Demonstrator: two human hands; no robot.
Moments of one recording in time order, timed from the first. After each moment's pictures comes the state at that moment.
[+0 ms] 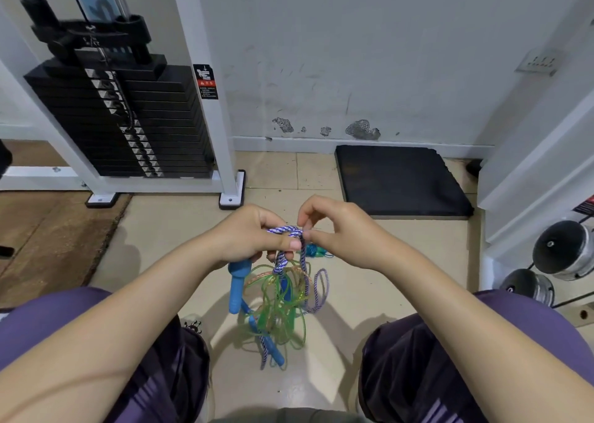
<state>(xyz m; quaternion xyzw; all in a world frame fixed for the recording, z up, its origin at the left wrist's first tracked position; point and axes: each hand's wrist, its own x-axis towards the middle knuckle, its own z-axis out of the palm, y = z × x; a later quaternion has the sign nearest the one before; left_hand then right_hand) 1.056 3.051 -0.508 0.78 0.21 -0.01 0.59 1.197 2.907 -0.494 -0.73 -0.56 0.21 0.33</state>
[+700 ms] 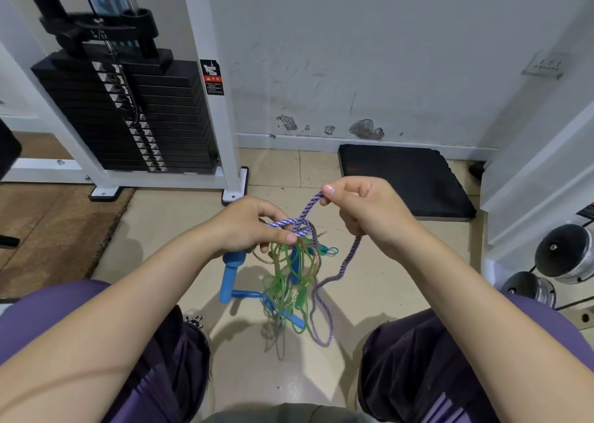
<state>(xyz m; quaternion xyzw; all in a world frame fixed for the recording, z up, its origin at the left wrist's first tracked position) 1.055 3.065 -0.512 0.80 0.26 0.00 0.55 1.202 2.906 -0.476 -0.67 -0.36 0.34 0.56</state>
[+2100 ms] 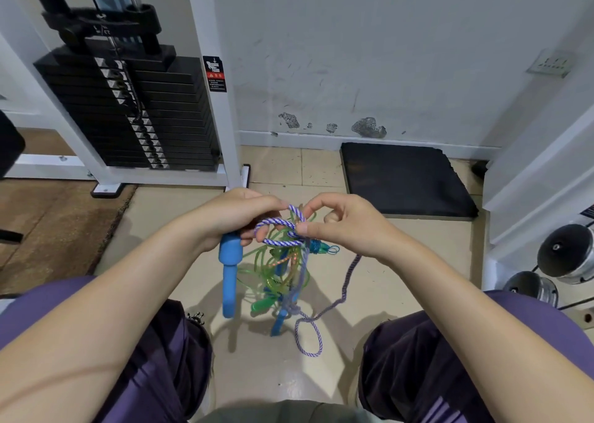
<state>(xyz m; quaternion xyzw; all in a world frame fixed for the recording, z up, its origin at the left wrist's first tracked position) 1.048 3.065 -0.489 0.71 0.29 -0.01 0.65 1.184 2.910 -0.478 -0.74 -0.43 0.34 0.39</state>
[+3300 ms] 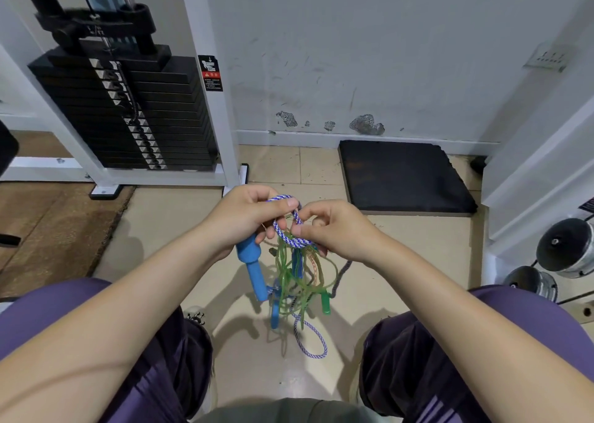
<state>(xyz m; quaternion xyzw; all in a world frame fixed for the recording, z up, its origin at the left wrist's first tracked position) 1.055 3.051 -0.500 0.69 0.27 0.11 0.67 1.183 2.920 -0.504 -0.74 -0.42 0.34 0.39</state>
